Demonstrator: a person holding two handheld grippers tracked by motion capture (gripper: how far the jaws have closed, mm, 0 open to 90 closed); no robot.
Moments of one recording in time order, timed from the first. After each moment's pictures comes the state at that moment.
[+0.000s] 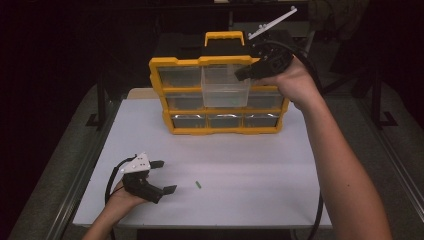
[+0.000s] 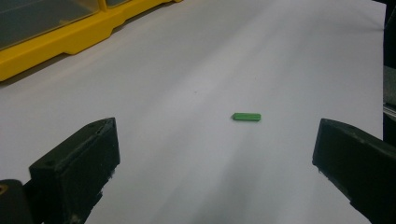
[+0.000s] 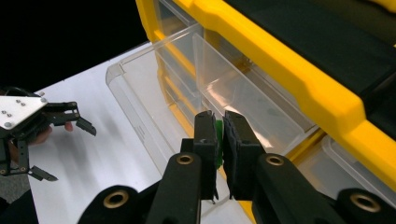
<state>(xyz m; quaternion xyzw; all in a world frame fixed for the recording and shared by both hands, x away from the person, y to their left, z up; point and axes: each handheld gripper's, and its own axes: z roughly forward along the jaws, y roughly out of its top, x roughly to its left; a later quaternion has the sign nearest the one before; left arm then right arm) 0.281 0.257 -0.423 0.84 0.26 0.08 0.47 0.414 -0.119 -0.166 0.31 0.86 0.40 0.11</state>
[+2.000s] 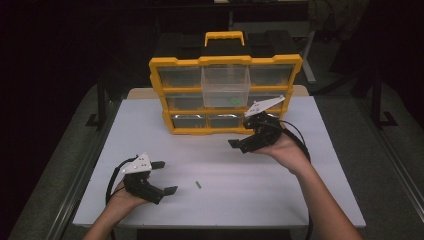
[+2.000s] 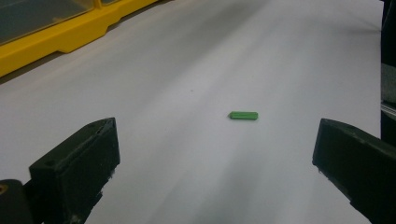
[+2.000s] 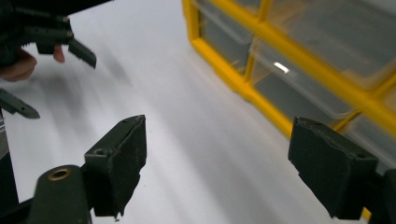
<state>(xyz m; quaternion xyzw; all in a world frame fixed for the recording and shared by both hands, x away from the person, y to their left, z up) 0.281 0.255 -0.425 0.84 0.26 0.08 0.48 0.347 -0.113 -0.316 0.30 0.86 0.40 0.10</state>
